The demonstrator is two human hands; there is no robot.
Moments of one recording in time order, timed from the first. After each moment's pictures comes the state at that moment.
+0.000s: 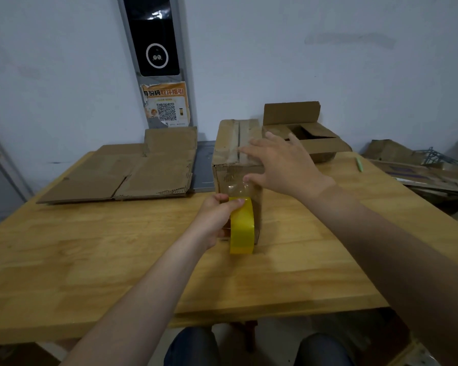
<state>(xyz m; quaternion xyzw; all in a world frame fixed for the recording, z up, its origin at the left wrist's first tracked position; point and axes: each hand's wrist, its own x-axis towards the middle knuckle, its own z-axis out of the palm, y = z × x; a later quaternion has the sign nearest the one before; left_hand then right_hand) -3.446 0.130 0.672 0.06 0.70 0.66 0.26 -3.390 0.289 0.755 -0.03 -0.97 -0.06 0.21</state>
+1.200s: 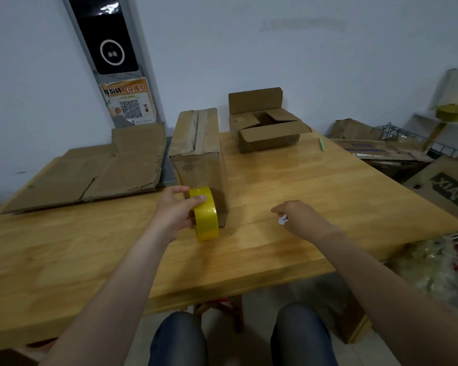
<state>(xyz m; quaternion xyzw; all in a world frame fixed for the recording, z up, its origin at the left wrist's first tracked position) -3.435 0.128 0.657 0.06 0.73 0.65 0.19 -3.294 0.394 0.594 -0.19 -0.97 0.14 0.00</state>
